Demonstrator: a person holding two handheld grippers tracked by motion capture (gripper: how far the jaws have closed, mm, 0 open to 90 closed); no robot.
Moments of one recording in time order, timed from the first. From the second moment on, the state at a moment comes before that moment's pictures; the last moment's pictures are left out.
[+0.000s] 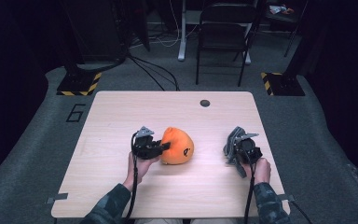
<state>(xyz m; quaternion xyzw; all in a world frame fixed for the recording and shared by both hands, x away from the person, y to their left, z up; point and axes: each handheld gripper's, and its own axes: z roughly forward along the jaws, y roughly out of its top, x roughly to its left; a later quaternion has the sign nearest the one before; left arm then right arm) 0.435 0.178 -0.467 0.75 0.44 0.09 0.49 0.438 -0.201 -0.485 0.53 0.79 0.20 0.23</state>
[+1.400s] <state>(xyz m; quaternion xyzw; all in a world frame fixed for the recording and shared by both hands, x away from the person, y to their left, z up) 0.414 0.219 -0.446 0.75 0.44 0.23 0.43 0.392 -0.235 -0.455 0.55 0.75 0.31 0.20</state>
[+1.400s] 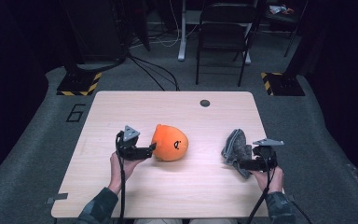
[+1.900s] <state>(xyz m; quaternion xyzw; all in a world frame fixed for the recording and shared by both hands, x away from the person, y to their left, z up) 0.393 0.288 -0.502 0.77 0.48 0.24 0.35 0.379 -0.251 -0.491 0.57 0.75 0.29 0.19</state>
